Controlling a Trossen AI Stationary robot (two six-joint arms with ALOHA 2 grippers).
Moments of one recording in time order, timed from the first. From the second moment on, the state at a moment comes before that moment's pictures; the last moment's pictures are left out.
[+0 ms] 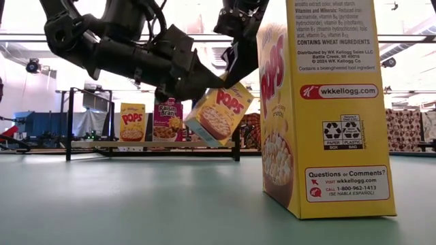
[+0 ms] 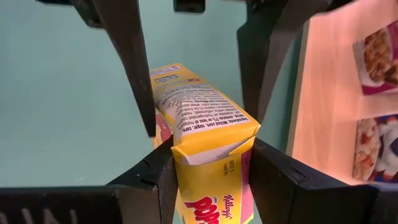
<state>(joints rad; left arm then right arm) -0.05 1.65 0.59 0.86 -0.38 -0.18 -0.13 1.77 1.47 -0.63 -0.10 -0.42</state>
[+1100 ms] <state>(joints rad) -0.04 1.65 0.57 0.83 -0.40 -0.26 -0.11 1.59 1.47 -0.89 -0.11 -0.17</state>
